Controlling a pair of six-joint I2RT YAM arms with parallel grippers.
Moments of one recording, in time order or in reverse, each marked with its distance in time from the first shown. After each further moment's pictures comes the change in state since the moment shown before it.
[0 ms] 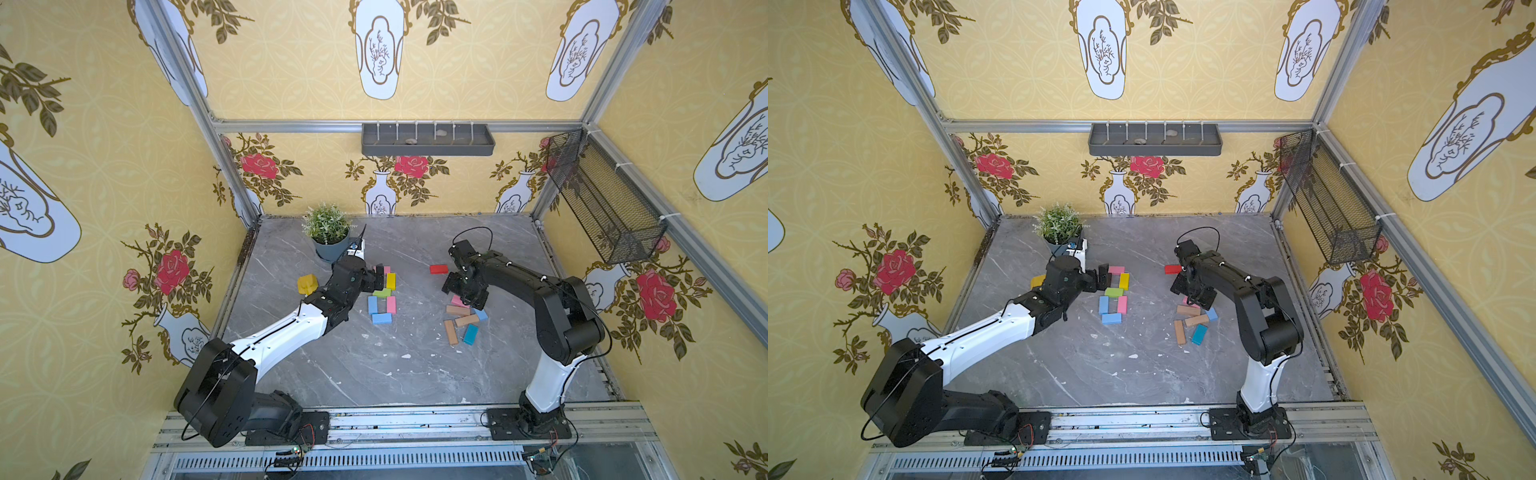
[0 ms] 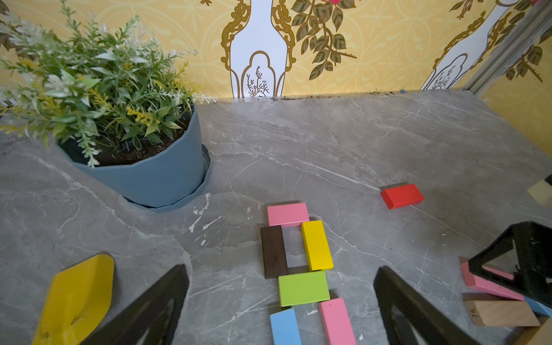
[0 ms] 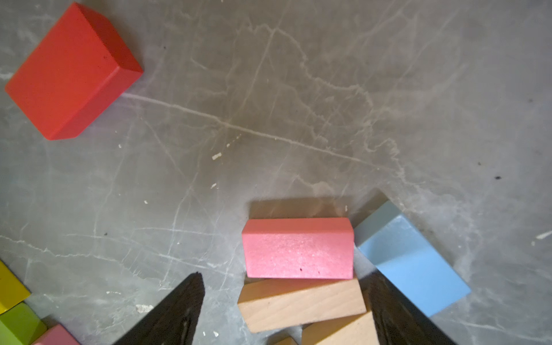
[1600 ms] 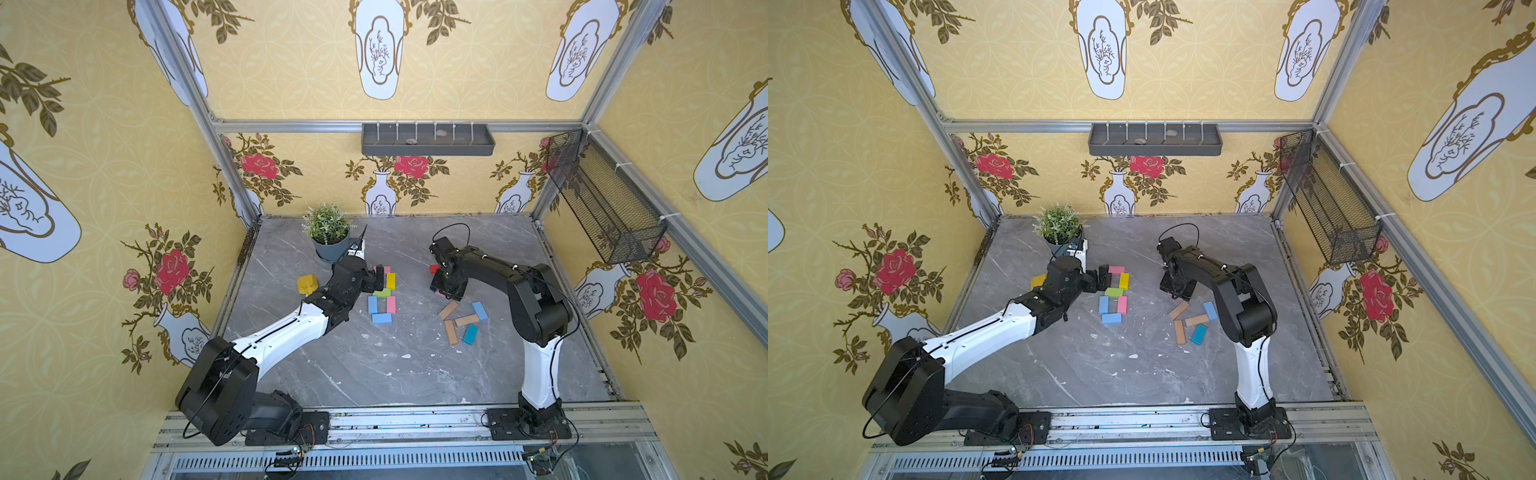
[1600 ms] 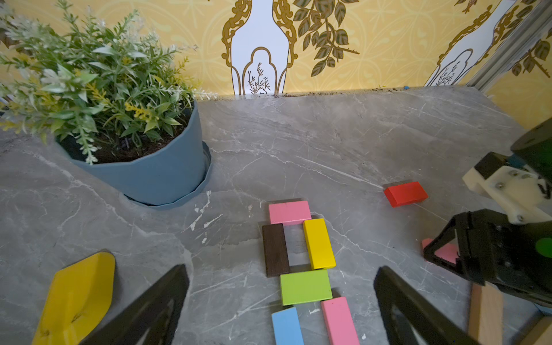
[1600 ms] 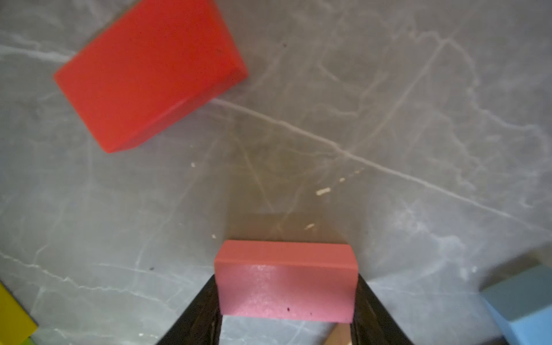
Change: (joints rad) left arm 0.000 0.008 0.000 -0.002 -0.004 0.001; right arm 0.079 0.220 0.203 0.020 0.000 -0.022
